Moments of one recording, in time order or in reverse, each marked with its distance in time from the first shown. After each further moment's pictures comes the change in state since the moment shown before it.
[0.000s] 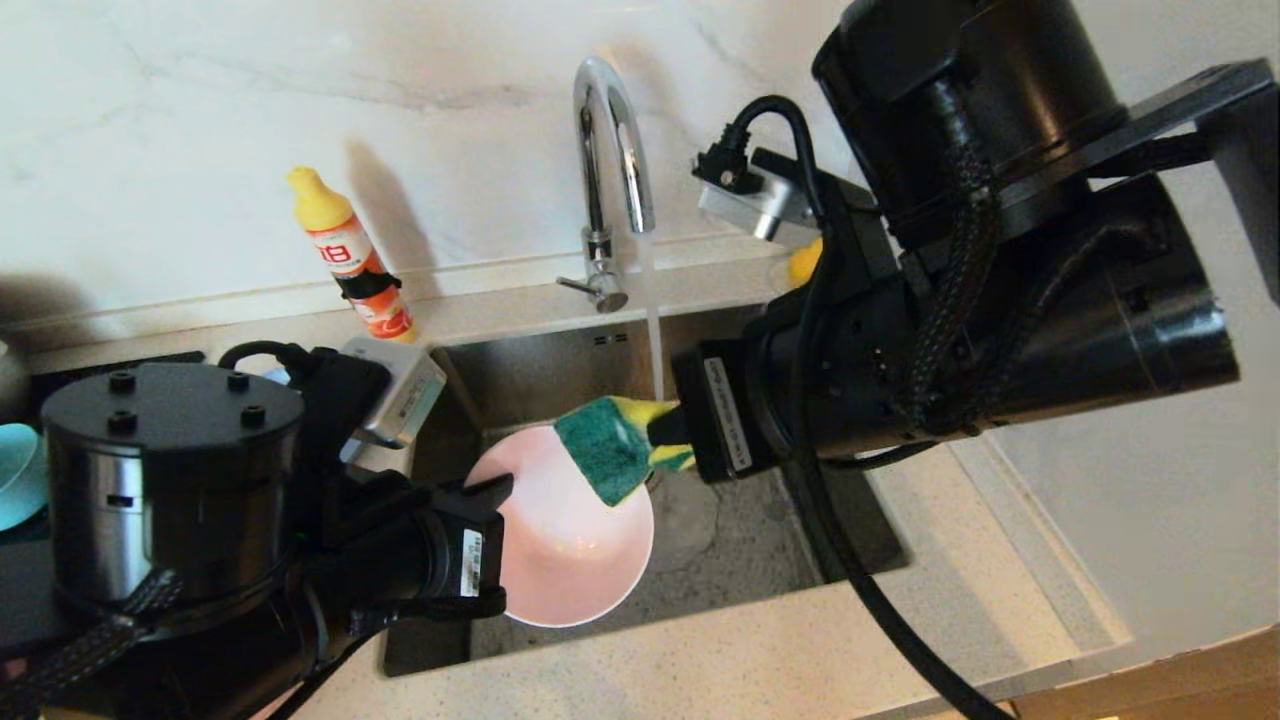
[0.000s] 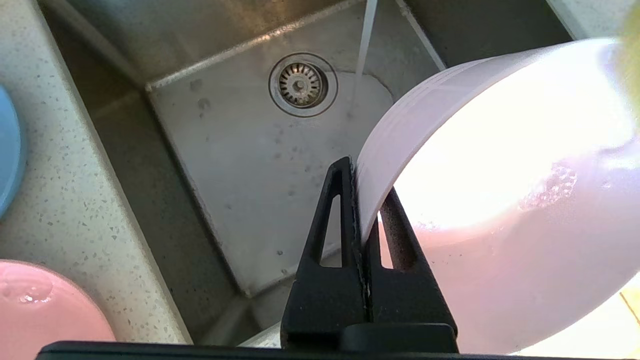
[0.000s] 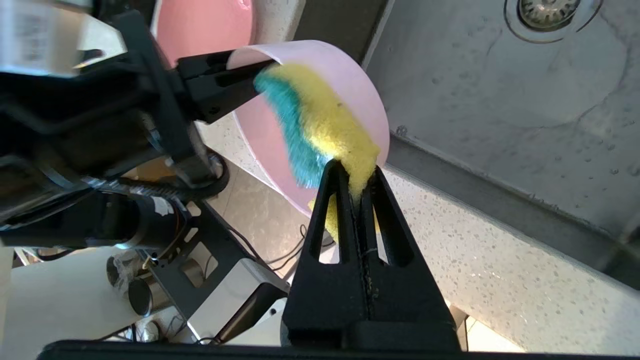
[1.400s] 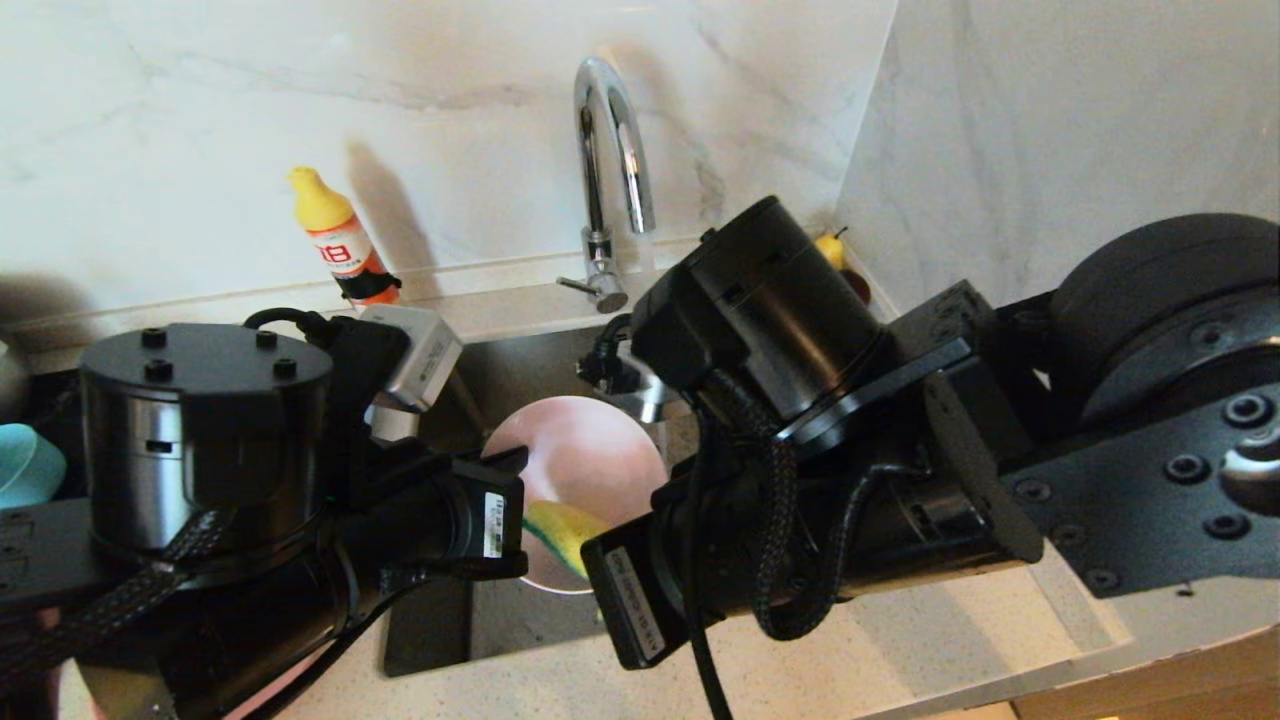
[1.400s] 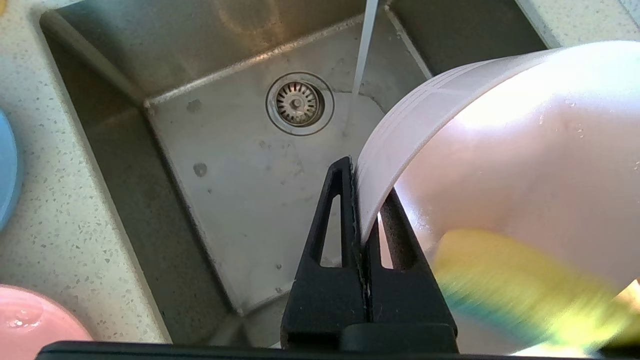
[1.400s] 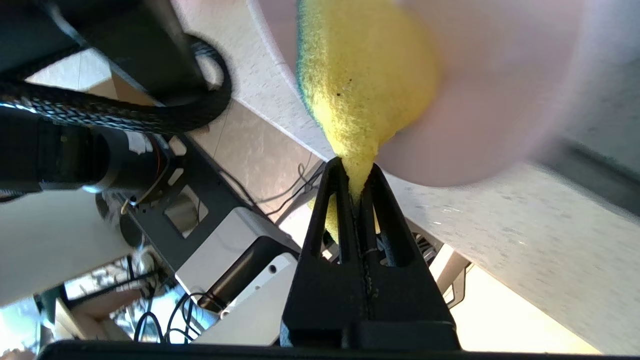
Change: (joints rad) left arm 0.003 0.039 -0.068 -0.003 0.005 -0.004; right arm 0.094 0.089 0.123 -0.032 0.005 0.017
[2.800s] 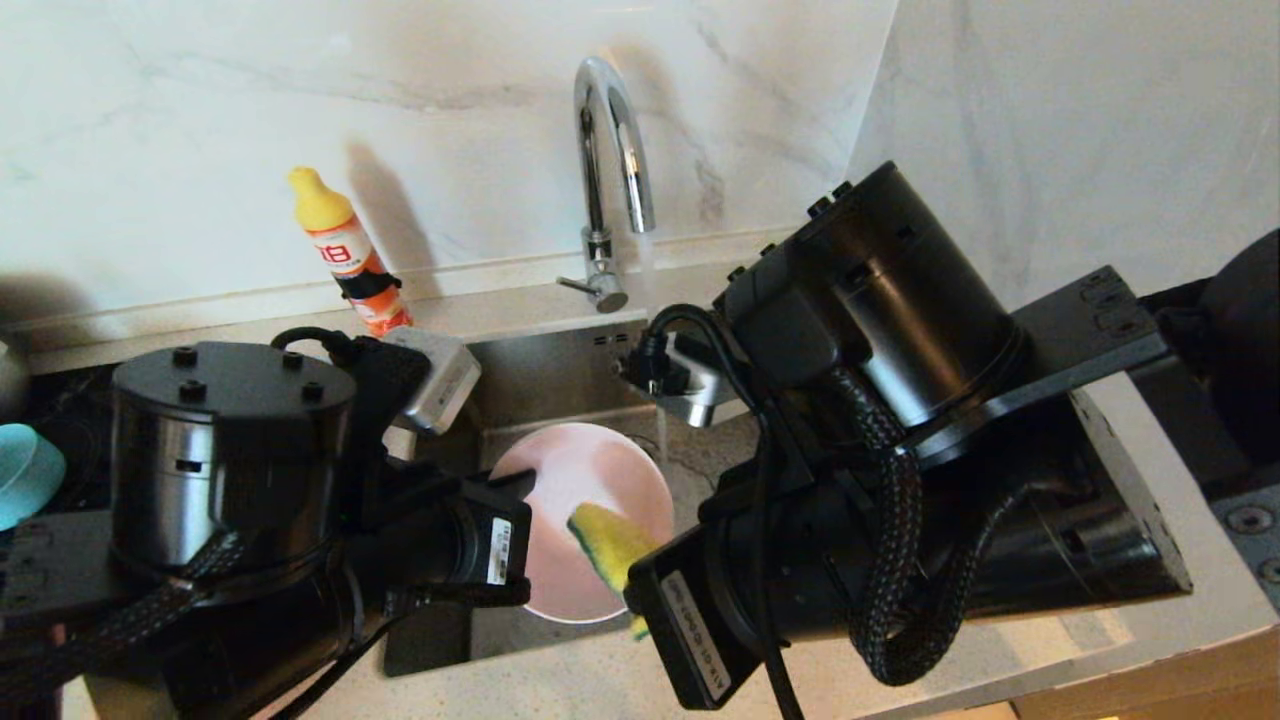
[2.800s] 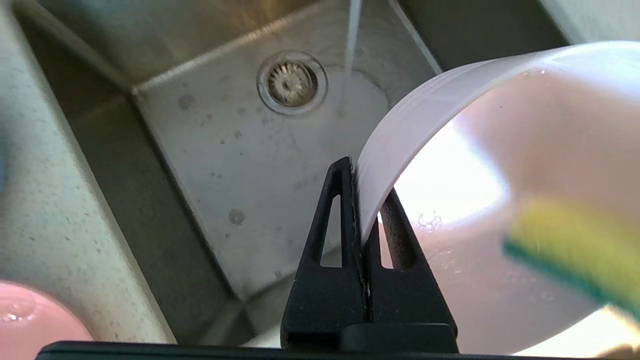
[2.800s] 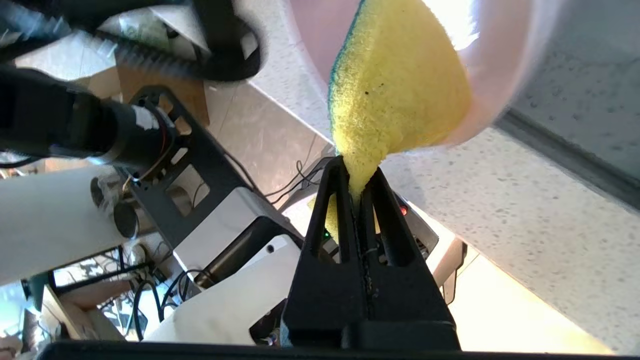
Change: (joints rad) left arm -0.010 0.006 0.004 0.040 -0.023 0.008; right arm 0.019 -0.094 0.095 -0.023 0.005 -0.037
